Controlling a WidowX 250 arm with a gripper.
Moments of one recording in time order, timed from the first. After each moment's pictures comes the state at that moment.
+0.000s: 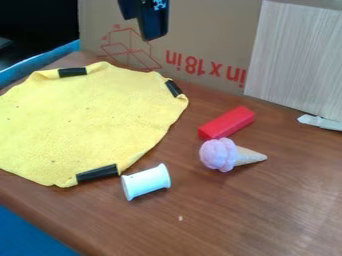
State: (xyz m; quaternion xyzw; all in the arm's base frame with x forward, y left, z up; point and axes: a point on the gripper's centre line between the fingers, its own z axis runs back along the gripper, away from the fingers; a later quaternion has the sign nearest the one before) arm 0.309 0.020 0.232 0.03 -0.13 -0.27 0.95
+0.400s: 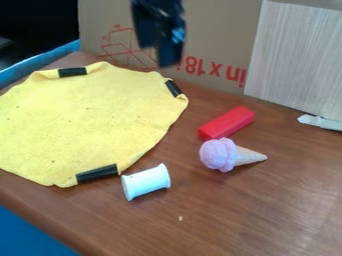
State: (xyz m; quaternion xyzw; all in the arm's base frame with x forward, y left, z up) arm 0.323 0.005 0.193 0.00 -0.08 -0.28 0.96
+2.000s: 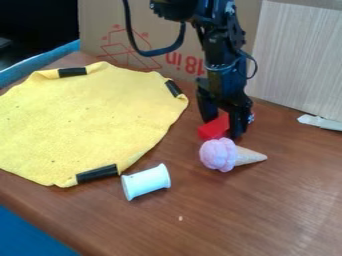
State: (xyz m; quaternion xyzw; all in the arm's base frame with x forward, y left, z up) arm 0.409 -0.042 0.063 -0.04 -0.12 -0.17 0.98
